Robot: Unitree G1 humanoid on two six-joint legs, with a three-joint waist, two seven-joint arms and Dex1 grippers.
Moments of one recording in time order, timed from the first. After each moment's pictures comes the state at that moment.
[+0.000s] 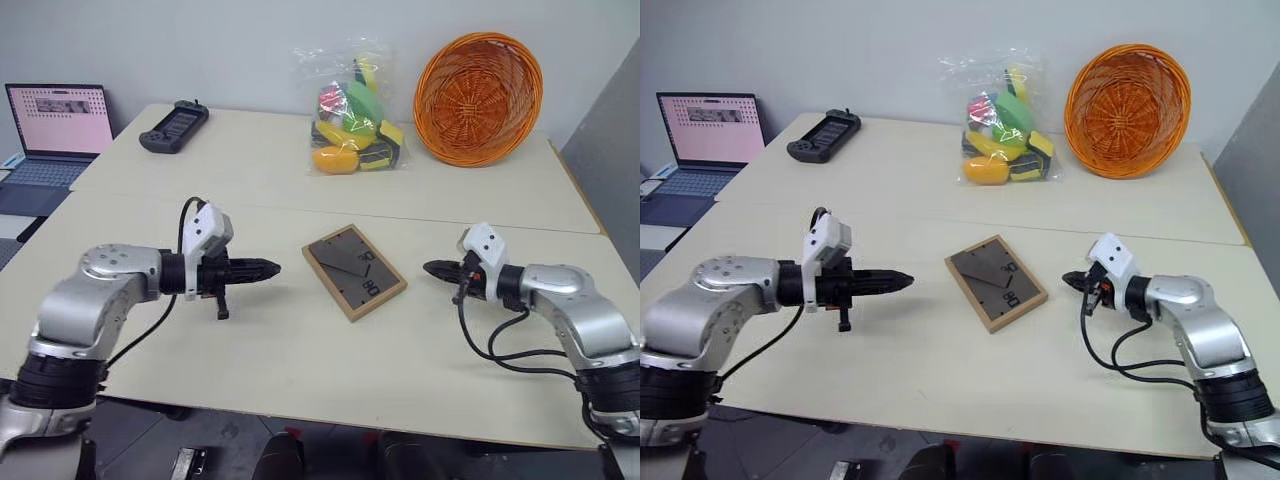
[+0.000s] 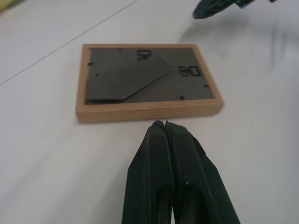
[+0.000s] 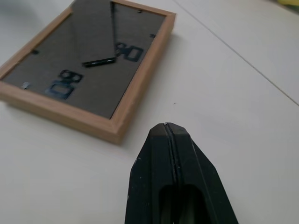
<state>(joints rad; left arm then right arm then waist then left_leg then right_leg) -0.44 0.82 0.02 -0.08 -0.47 0.60 -1.08 -0.43 -0.63 0.06 -0.06 0.23 0.51 0.80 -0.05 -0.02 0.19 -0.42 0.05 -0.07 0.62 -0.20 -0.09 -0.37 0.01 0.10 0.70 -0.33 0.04</state>
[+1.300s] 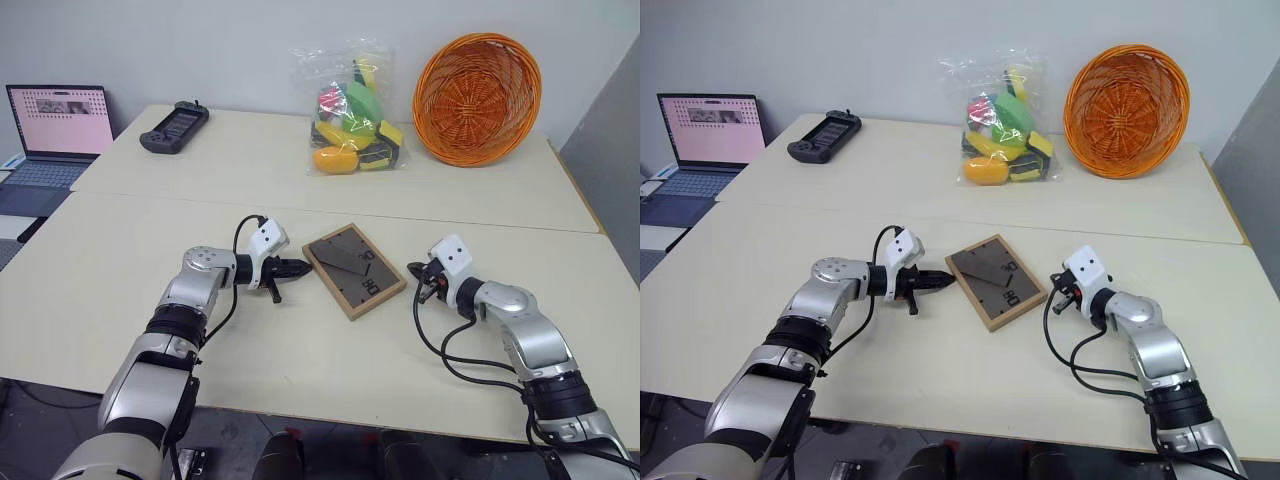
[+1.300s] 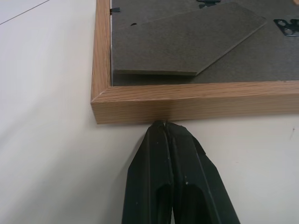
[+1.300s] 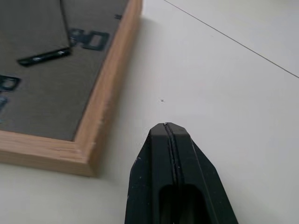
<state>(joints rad) -0.79 0.50 -0.16 0.76 -0.13 0.11 -1.15 -0.42 -0.44 0.10 0.06 0.10 0.44 0.59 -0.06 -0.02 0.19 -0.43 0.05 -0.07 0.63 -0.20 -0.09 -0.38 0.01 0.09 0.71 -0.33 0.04</state>
